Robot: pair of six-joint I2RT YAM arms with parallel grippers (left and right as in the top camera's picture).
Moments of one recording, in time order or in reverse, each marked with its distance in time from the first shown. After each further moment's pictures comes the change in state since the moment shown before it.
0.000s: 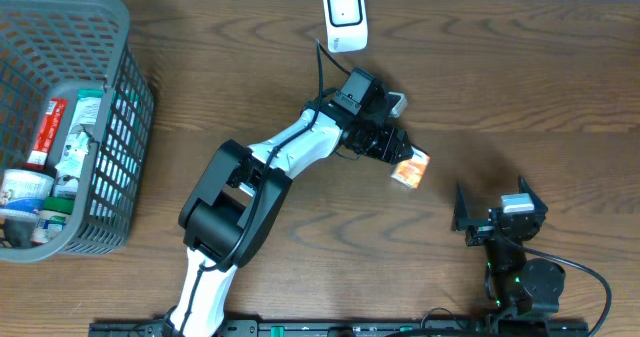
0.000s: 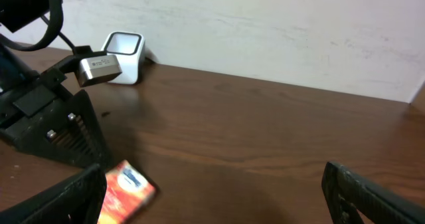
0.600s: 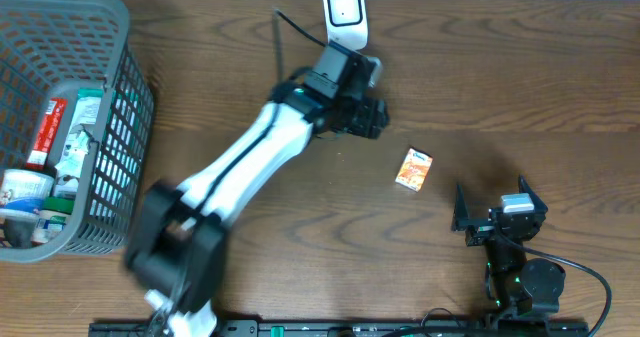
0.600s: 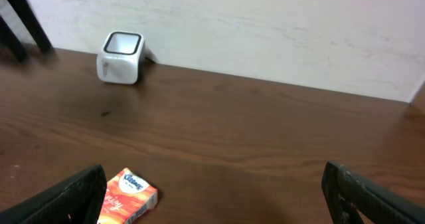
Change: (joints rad) left arm 0.057 -0.300 0.003 -0.197 -0.308 0.000; right arm 0.000 0.001 0.000 -0.001 0.000 0.000
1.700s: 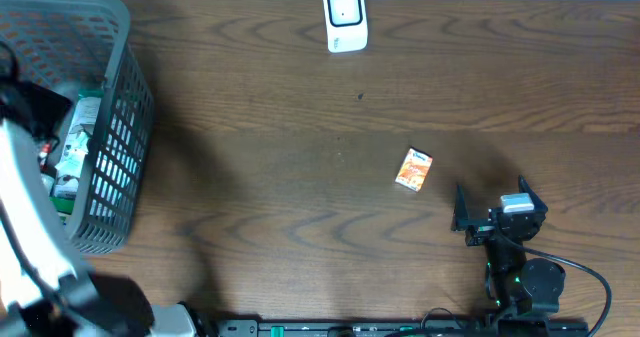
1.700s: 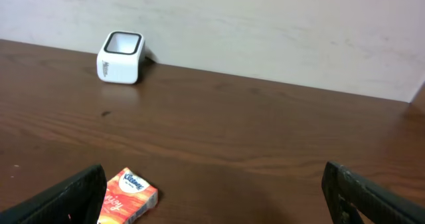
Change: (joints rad) left arm 1.100 -0.250 0.161 -0.597 -0.443 -0.316; right arm 0.000 0.000 0.000 0.001 0.000 0.000
